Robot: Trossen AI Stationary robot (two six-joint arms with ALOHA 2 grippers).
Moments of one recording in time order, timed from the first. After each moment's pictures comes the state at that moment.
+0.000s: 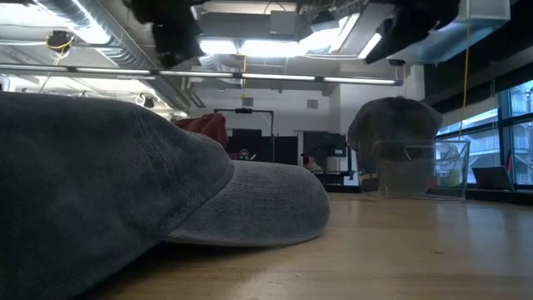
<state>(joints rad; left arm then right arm) -0.15 1.27 0.97 -0.47 0.11 -0.47 -0.16 1.00 0.96 -0.64 0.10 -0.26</state>
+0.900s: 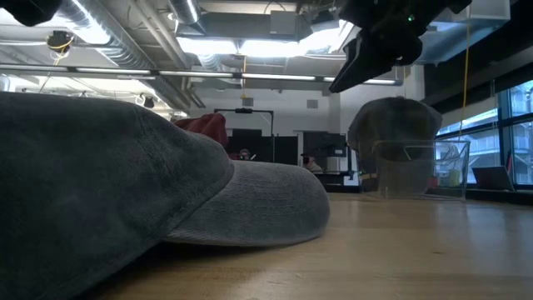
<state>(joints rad) -0.72 1.27 1.02 -1.24 -0.02 -2.00 0.00 1.27 0.91 -0.37 0.26 -0.22</state>
